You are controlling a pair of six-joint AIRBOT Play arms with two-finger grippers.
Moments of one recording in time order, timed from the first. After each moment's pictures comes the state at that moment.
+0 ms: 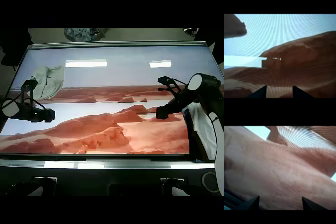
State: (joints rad) left arm -0.11 -1.02 1.04 1.58 -1.24 -1.68; right arm -0.01 -1.36 1.33 -1.37 1.46 1.06
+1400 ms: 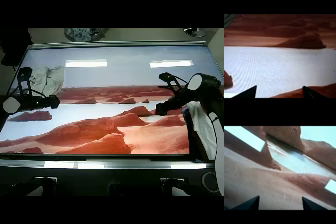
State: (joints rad) left arm -0.08 -1.08 1.08 1.52 -0.92 -1.68; right arm -0.01 -1.36 1.33 -1.37 1.36 1.06
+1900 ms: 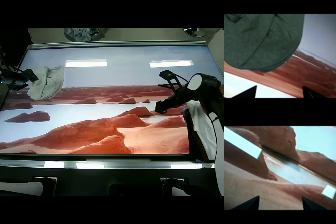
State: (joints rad) left arm 0.26 -1.60 1.70 1.40 -1.07 -1.78; right arm -0.01 -1.36 1.33 -1.37 1.31 1.06
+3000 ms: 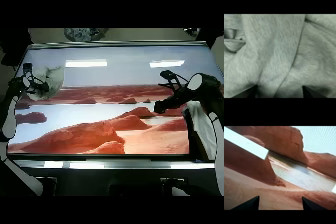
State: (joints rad) left arm 0.23 -2.01 1.82 1.63 -0.80 -1.53; right arm -0.01 -1.36 1.33 -1.34 1.33 1.12
